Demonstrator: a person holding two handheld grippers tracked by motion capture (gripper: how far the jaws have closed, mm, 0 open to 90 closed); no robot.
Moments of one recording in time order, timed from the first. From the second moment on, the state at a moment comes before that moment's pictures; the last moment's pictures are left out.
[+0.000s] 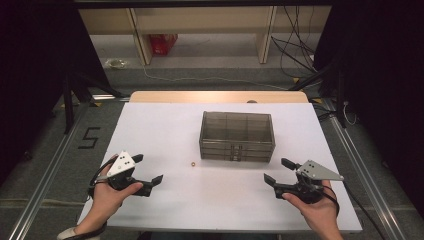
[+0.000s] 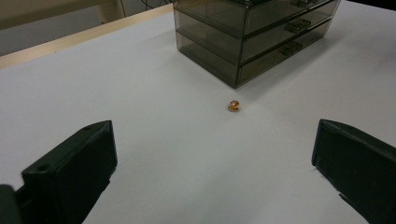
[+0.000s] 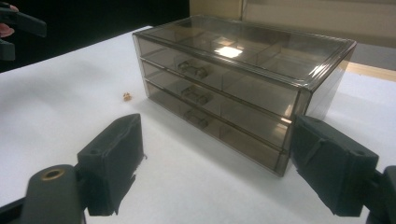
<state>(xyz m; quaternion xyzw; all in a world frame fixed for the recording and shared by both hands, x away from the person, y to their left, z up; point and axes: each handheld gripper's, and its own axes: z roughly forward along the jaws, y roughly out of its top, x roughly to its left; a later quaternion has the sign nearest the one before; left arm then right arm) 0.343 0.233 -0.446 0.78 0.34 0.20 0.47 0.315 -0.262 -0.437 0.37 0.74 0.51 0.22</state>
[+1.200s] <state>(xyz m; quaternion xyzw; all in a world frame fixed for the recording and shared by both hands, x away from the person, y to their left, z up) 0.340 0.242 -0.448 0.79 0.35 0.23 0.44 0.349 -0.164 -0.444 0.19 0.82 0.29 0.45</state>
